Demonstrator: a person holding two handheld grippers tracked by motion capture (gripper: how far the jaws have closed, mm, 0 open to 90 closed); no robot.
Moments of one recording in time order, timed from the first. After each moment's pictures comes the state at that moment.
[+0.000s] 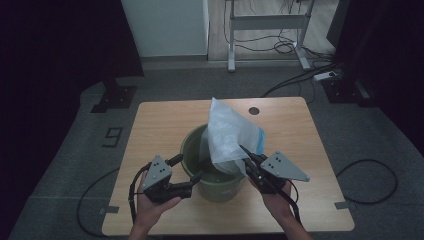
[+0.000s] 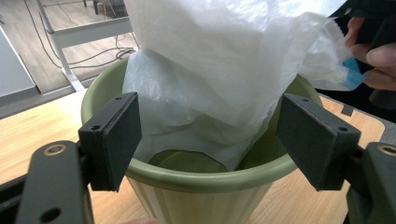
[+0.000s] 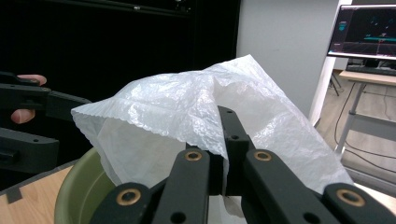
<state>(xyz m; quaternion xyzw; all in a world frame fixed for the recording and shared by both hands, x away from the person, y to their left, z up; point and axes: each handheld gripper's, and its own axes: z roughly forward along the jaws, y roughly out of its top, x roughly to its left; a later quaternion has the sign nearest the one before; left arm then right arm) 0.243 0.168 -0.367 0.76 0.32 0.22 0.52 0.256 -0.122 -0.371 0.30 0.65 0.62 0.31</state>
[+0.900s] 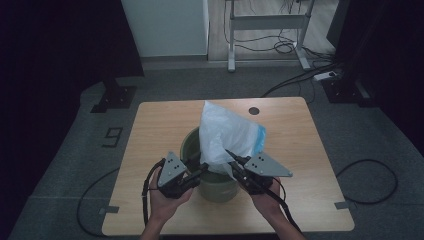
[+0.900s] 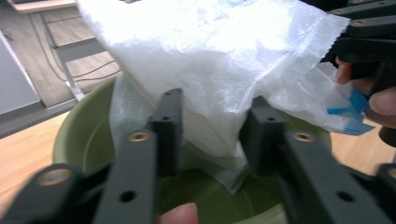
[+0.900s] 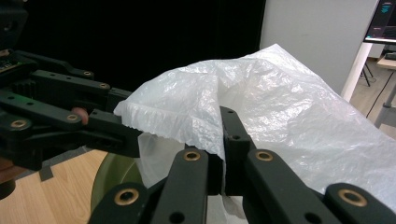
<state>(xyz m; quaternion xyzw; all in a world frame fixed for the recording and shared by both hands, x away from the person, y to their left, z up) 0.254 0.140 -0.370 0.76 0.30 0.24 0.52 0.259 -0.095 -0.372 0.28 0.69 0.60 0.28</state>
